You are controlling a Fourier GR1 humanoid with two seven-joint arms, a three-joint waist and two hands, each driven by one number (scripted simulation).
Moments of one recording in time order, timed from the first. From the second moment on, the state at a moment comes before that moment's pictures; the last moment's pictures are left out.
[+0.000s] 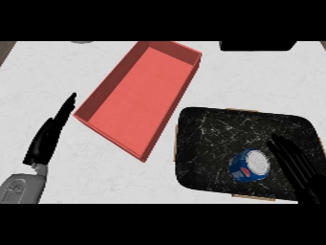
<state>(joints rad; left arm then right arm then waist) -0.15 0.29 -0.05 -1.32 -0.17 0.01 -0.04 0.35 -0.13 0.03 -1.98 0.95 0.04 -0.29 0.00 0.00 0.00</state>
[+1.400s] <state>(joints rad) -0.12 0.23 0.02 -1.38 -0.25 -0.05 -0.02 0.16 -0.08 0.10 -1.78 1.10 -0.15 -0.31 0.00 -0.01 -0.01</state>
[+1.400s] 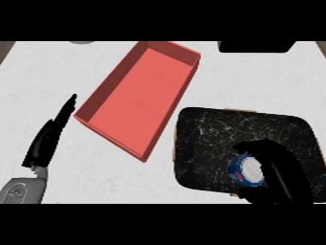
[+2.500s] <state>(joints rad) -0.19 0.21 -0.02 -1.36 -0.27 -0.09 -0.04 -0.04 -0.04 0.26 -1.73 1.44 -0.02 0.30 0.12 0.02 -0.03</state>
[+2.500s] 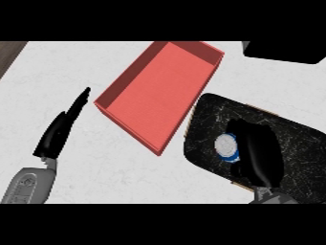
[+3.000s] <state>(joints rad) -0.21 0.19 -0.05 -1.34 -0.28 -0.10 -0.04 -0.36 0.00 0.33 -1.66 1.58 0.12 0.78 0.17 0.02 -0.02</state>
